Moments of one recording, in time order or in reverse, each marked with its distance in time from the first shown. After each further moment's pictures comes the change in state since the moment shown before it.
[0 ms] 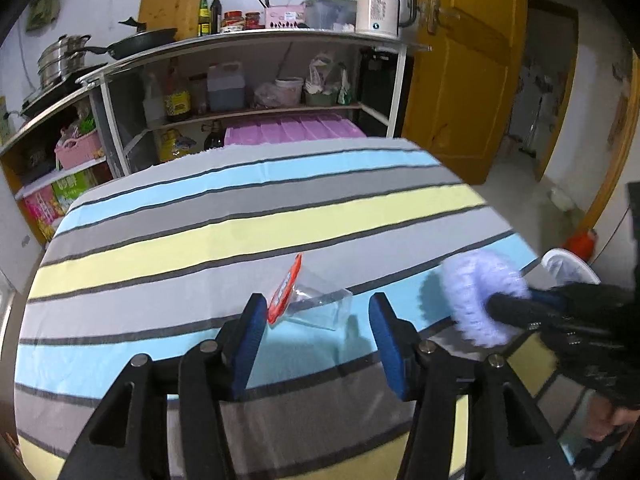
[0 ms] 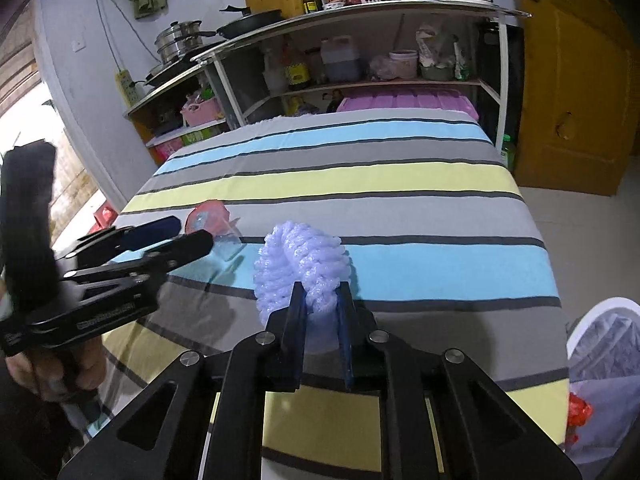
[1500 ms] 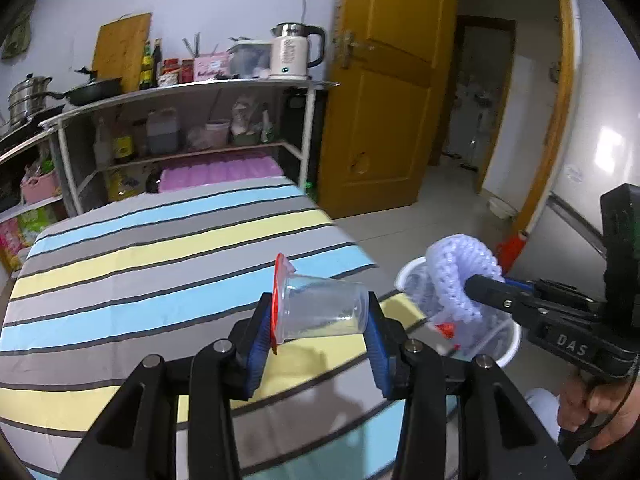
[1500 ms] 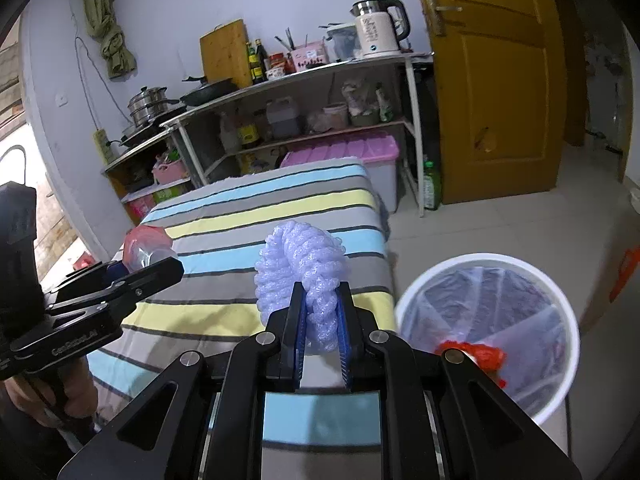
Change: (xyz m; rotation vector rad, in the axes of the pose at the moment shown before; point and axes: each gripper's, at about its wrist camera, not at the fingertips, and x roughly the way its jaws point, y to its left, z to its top) left arm -0.106 -0.126 -0.016 0.060 -0.139 -0.199; right arm -0.165 -0.046 -0.057 0.111 -0.201 -0.145
